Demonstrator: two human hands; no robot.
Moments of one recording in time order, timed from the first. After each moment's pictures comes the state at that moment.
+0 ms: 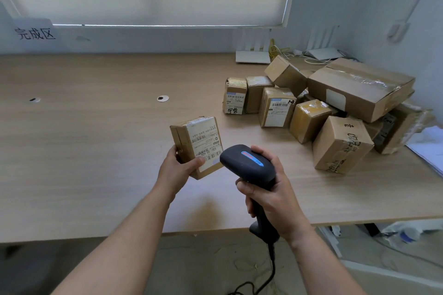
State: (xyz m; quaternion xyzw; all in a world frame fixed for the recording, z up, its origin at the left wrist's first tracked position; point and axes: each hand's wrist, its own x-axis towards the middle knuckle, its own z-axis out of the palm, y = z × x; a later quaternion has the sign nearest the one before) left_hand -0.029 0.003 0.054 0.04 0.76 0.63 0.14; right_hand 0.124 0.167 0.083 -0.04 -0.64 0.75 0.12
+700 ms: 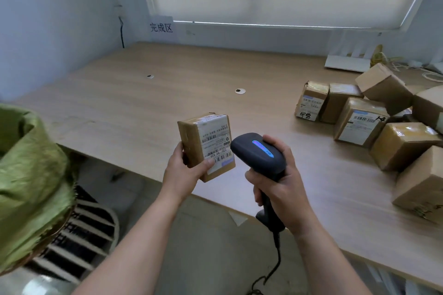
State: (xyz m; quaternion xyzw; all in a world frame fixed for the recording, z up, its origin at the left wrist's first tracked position) left_hand 0.066 -0.080 0.080 -0.07 0.80 0.59 -0.07; right_hand 0.110 0.126 0.100 0.09 -0.63 0.77 0.02
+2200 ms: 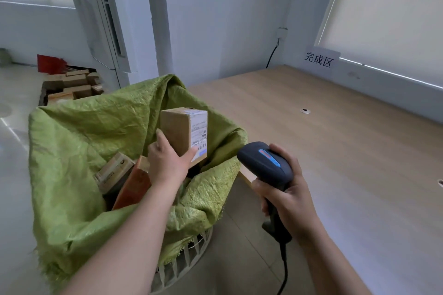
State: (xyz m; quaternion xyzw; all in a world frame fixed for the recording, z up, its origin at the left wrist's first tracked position) left_hand 0.066 -0.612 0.114 -0.43 0.80 0.34 -0.25; right_hand 0.017 -0.381 0.133 0.28 -0.63 0.71 -0.13
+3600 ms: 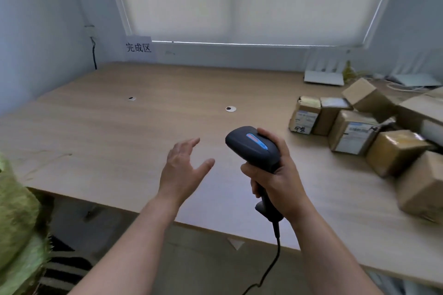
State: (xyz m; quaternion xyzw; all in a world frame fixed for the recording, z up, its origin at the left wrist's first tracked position) left_hand -0.005 -0.134 0.107 0.06 0.92 0.37 -0.13; right_hand 0.057 0.059 0.126 0.09 -0.67 0.73 0.09
